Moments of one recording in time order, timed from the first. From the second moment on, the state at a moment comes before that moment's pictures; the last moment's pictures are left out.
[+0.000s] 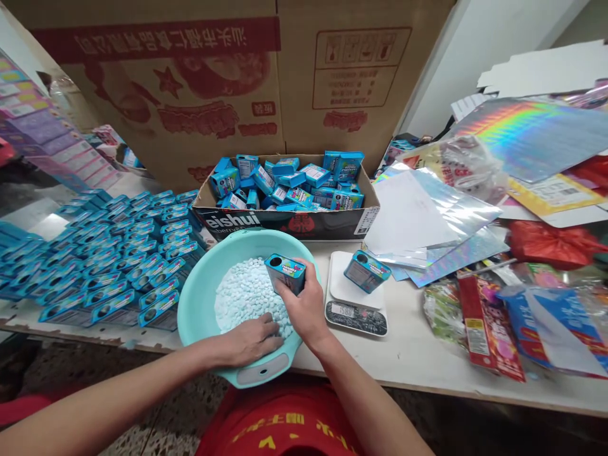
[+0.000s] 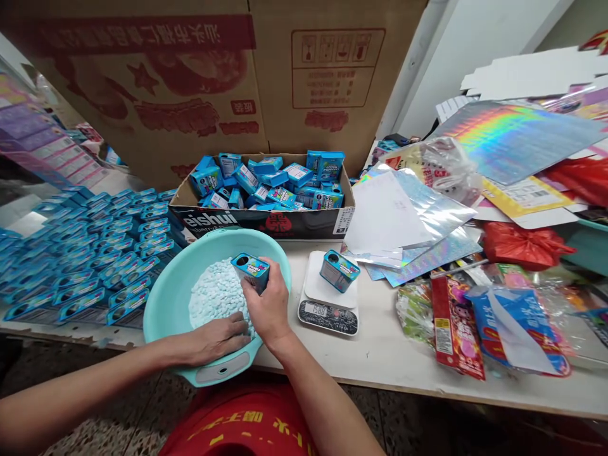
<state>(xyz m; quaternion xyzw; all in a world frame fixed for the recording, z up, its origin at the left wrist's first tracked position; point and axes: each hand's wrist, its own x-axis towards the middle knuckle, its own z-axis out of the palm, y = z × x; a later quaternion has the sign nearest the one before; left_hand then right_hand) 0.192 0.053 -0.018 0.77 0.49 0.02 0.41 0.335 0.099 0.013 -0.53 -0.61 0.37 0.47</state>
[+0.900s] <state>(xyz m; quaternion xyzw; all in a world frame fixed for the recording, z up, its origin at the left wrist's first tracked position) 0.187 0.107 0.036 0.15 0.47 0.69 0.53 0.331 0.099 0.004 -0.43 -0.75 0.38 0.32</state>
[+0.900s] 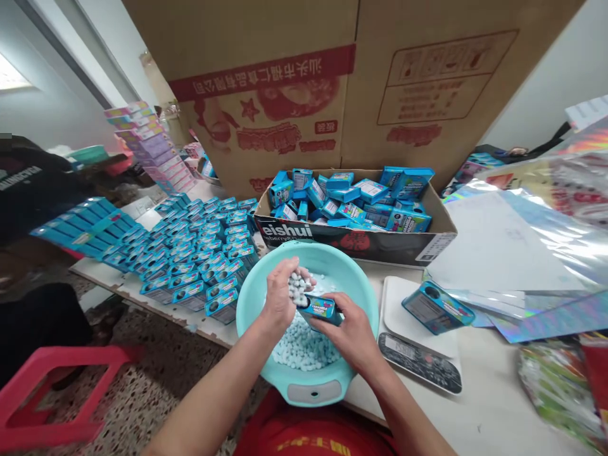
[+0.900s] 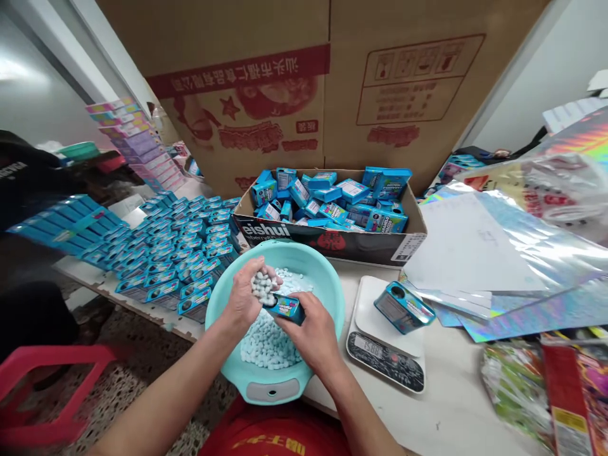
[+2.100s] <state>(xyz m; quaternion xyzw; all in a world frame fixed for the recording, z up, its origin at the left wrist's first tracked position) 0.158 0.099 0.020 0.32 0.60 0.57 0.46 0.335 0.101 0.010 -0.48 -0.67 0.39 0.42</state>
